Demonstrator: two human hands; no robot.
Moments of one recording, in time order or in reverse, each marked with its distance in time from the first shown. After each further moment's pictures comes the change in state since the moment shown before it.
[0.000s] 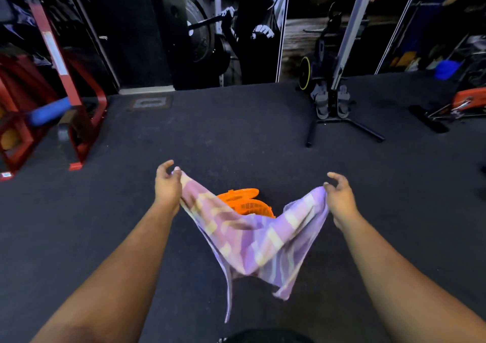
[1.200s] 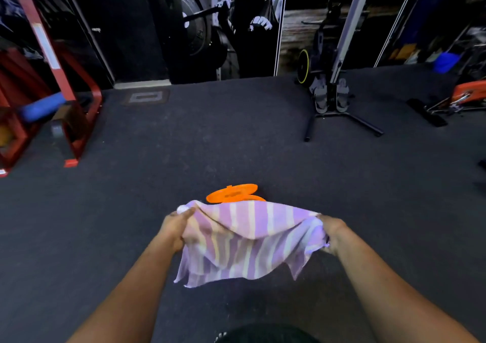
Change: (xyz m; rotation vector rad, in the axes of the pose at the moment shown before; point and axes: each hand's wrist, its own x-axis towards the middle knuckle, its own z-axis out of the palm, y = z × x) left_hand -0.047 -0.072 -0.018 0.015 -0.223 -0.544; right_hand -0.022 0.064 0.007 -0.050 -0.090 0.698
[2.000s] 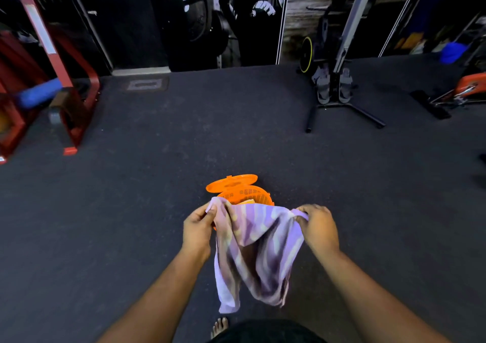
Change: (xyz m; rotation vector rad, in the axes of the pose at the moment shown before) left_hand -0.053 -0.040 0.051 -0.310 -0.146 0.307; right_hand -0.053 0.027 0.019 -0.776 0.139 -0.855
